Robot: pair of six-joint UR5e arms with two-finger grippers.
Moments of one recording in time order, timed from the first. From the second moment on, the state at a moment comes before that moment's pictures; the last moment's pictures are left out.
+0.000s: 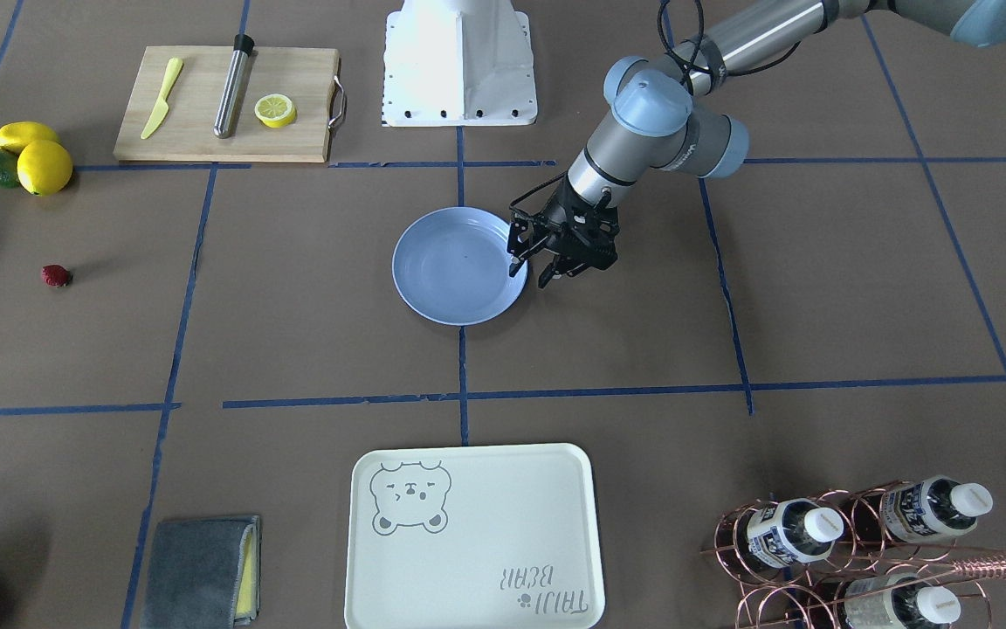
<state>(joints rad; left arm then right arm) -0.50 -2.05 -1.57 -2.32 -1.81 -1.16 1.58 -1.73 1.73 -1.23 2.39 -0.03</state>
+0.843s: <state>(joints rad) -1.23 -1.81 -1.76 -1.73 -2.21 -0.09 1.44 -1.69 1.93 -1.20 2.40 0.28</state>
